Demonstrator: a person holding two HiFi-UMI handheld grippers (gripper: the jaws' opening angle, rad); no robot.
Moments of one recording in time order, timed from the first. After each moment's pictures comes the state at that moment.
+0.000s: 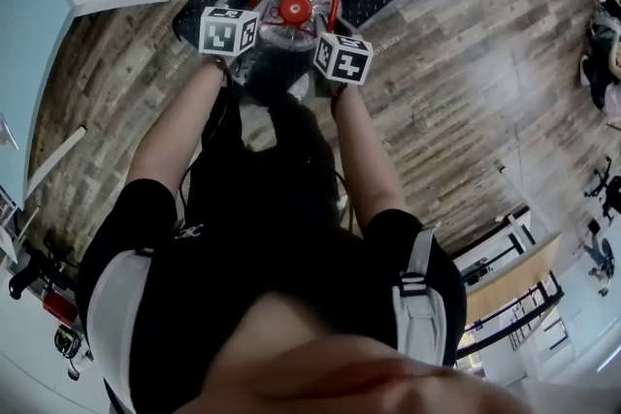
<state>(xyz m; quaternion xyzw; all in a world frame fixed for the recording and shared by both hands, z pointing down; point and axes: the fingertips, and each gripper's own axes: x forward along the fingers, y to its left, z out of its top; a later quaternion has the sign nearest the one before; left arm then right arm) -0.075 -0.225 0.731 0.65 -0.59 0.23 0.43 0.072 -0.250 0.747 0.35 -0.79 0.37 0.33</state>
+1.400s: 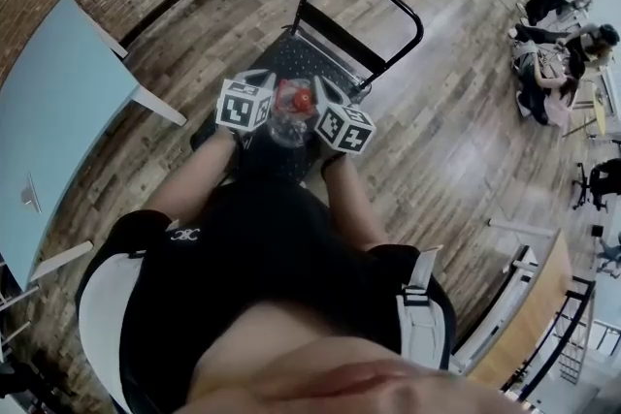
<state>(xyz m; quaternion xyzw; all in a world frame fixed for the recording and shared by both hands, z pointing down) -0.105 -0.191 0.477 0.75 -0.58 0.17 0.27 -0.001 -0.218 0.459 0.40 -0.86 0.30 0.06</state>
